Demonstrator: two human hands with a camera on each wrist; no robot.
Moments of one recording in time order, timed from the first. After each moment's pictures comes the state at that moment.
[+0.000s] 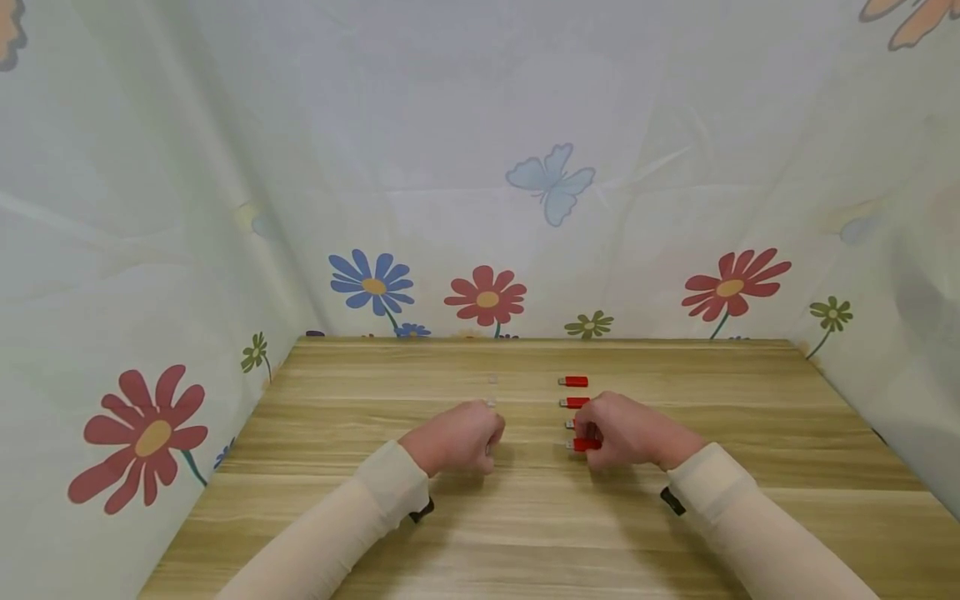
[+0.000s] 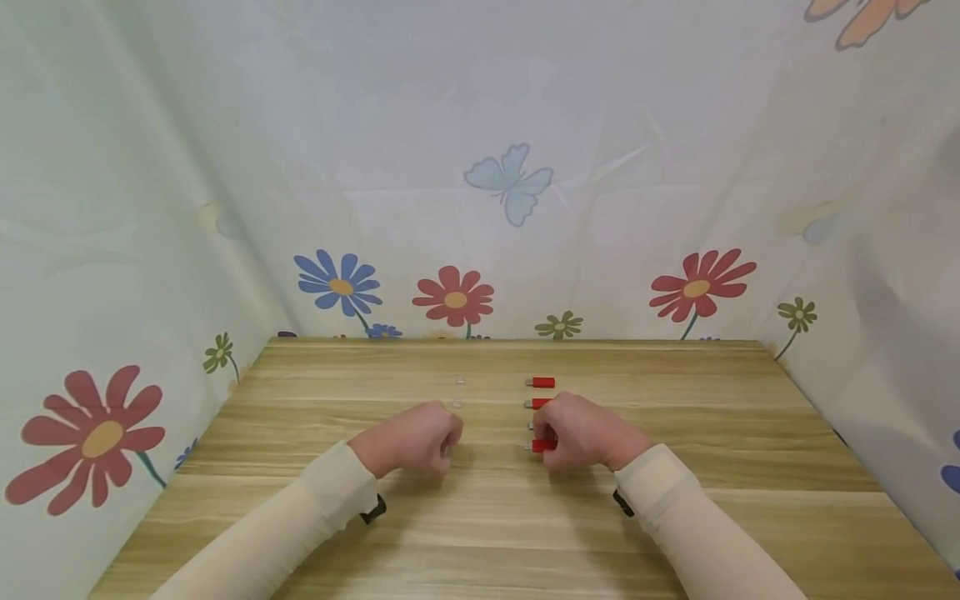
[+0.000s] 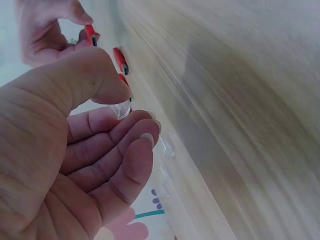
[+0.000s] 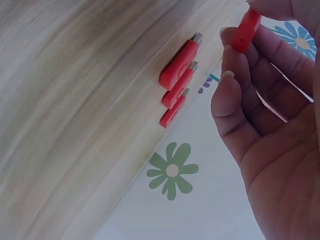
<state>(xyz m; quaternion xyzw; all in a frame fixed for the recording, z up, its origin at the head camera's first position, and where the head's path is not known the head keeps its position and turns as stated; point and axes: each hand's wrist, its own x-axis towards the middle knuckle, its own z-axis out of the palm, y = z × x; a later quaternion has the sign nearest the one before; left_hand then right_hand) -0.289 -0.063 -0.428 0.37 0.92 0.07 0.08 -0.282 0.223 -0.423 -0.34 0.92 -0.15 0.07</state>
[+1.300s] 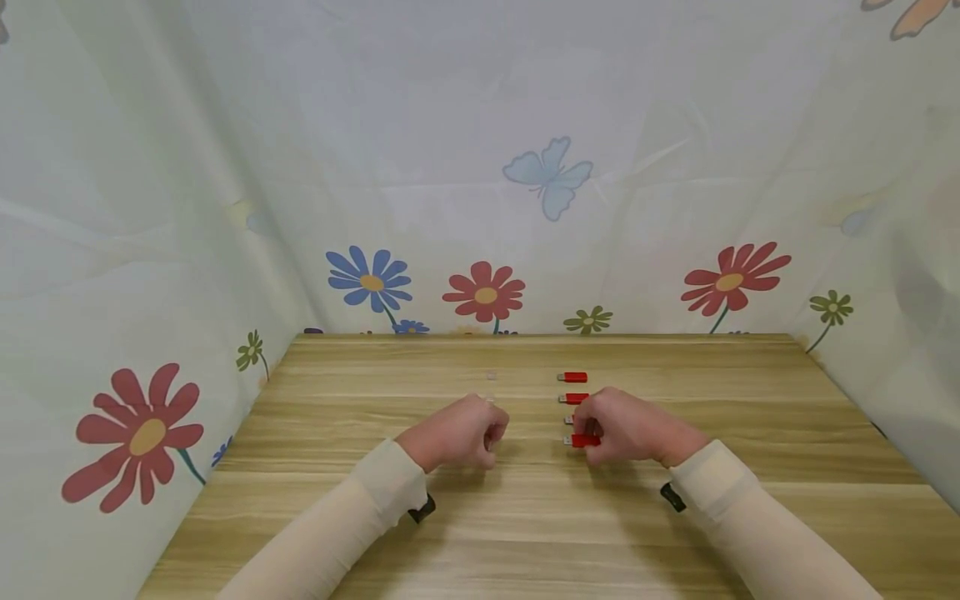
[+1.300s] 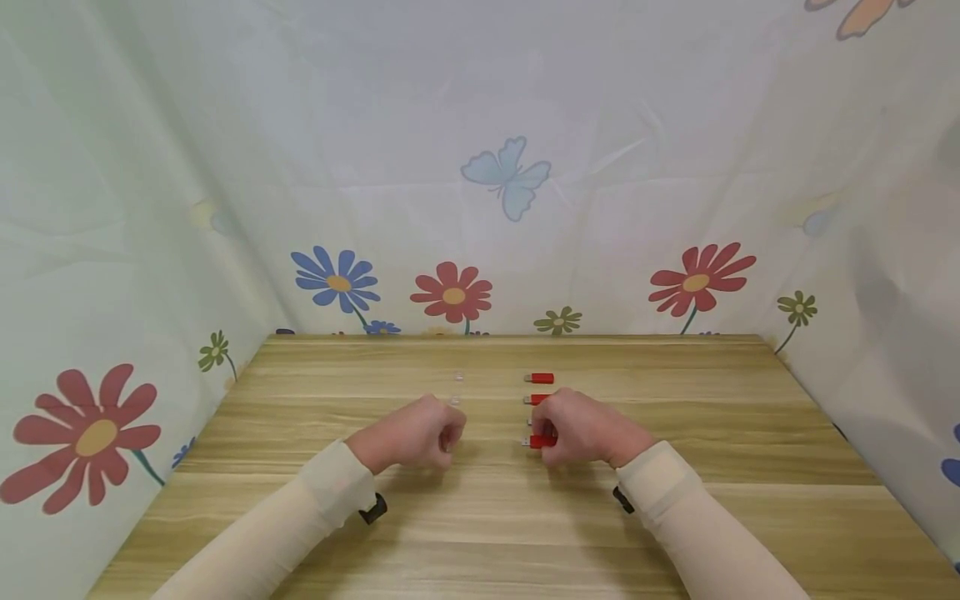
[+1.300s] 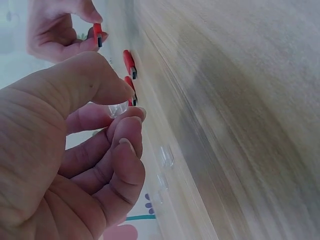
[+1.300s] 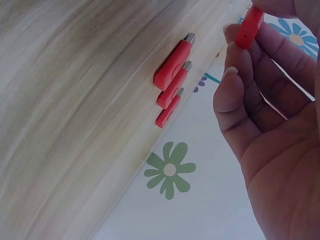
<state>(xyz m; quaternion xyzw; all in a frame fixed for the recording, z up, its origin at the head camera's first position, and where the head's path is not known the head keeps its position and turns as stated) -0.294 -0.065 -0.430 0.37 0.91 0.15 0.10 -0.278 0.221 -0.419 -0.33 0.93 -0.16 0.07</state>
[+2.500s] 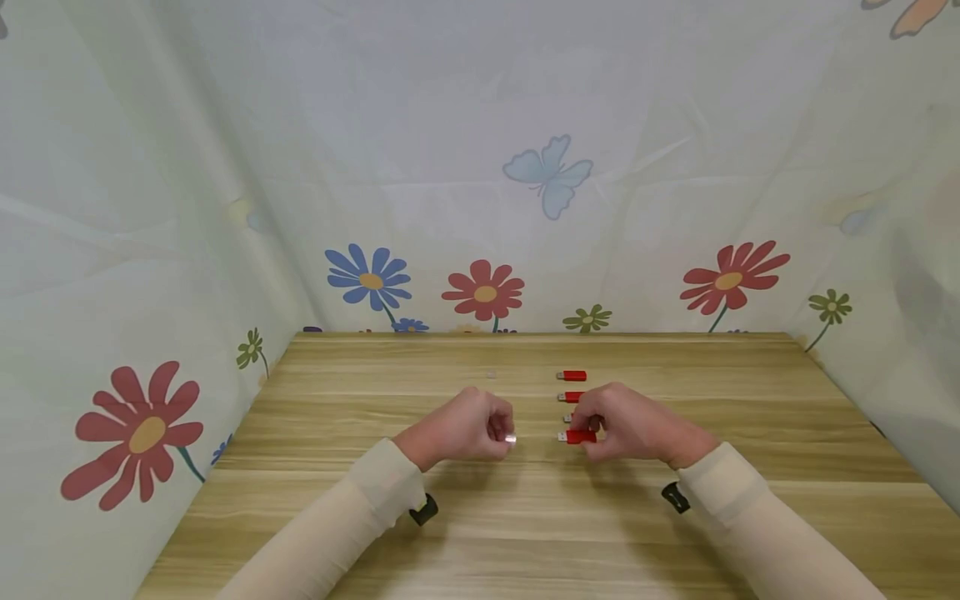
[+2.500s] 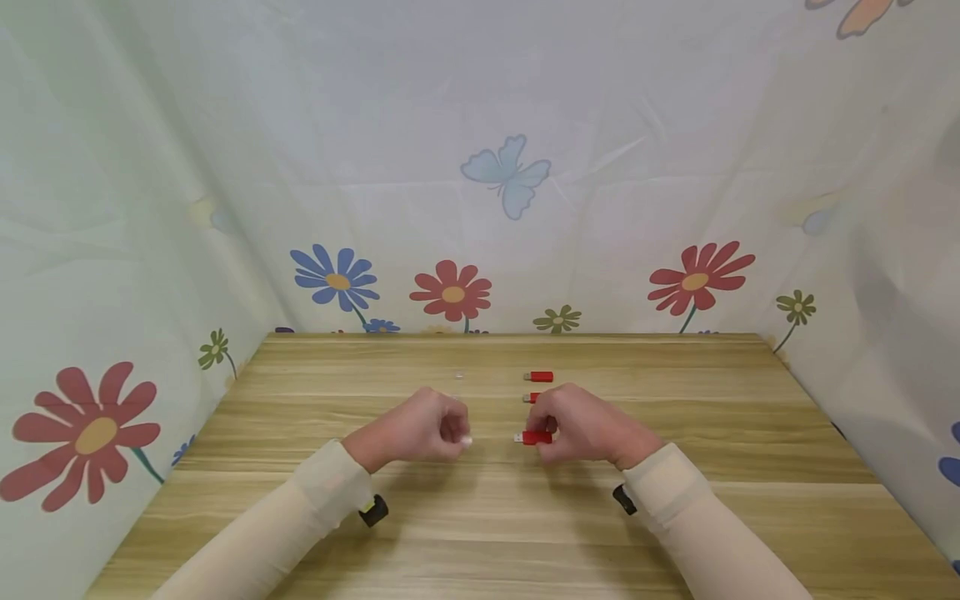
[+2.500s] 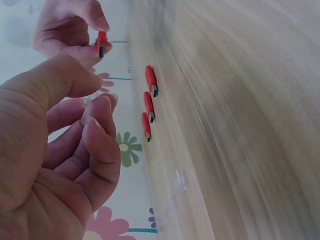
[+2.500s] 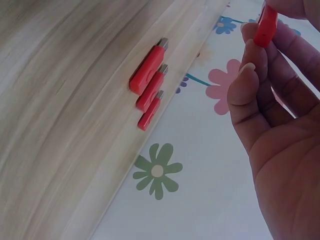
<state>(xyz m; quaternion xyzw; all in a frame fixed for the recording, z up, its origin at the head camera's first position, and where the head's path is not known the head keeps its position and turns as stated) -0.282 -0.060 -0.418 0.36 0.88 0.30 0.10 -0.268 0.224 -0.410 -0.38 0.90 -0.22 0.02</state>
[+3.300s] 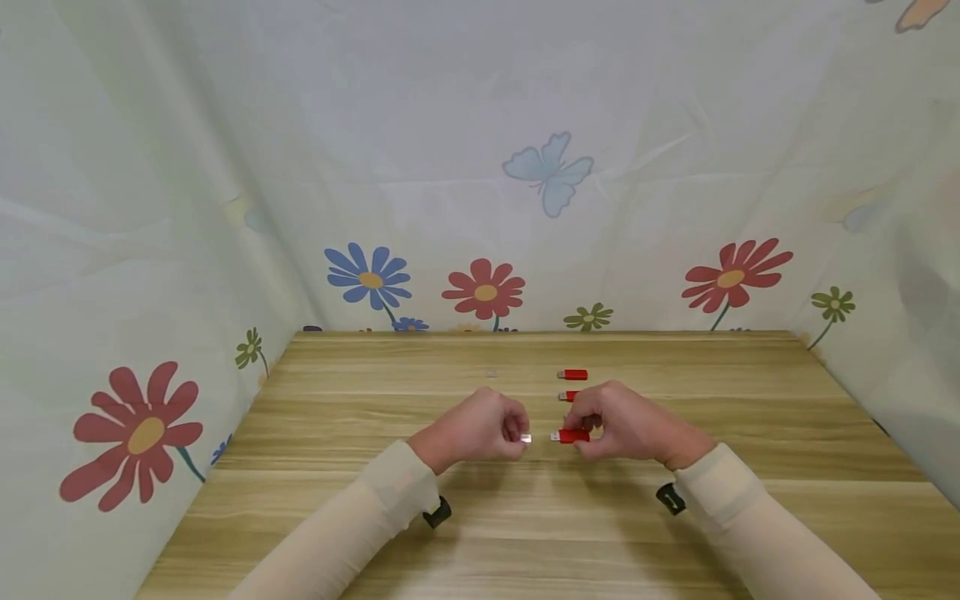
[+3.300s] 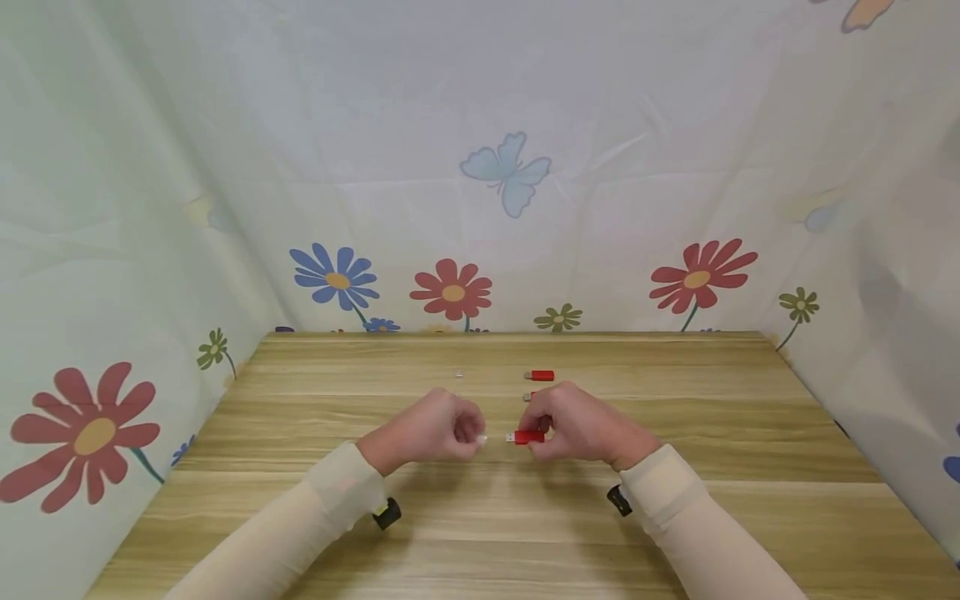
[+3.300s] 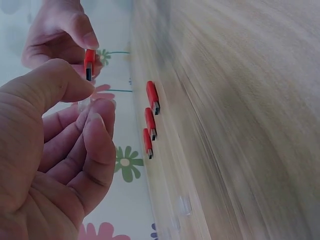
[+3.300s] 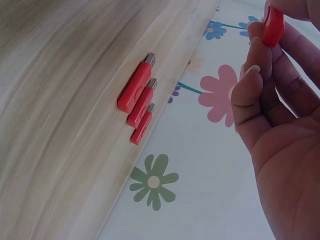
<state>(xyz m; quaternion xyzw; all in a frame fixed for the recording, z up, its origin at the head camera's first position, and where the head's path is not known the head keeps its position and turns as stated) -0.281 -0.044 -0.418 0.37 0.88 0.29 0.09 -0.267 0.218 -0.407 -0.39 0.88 -0.27 0.02</state>
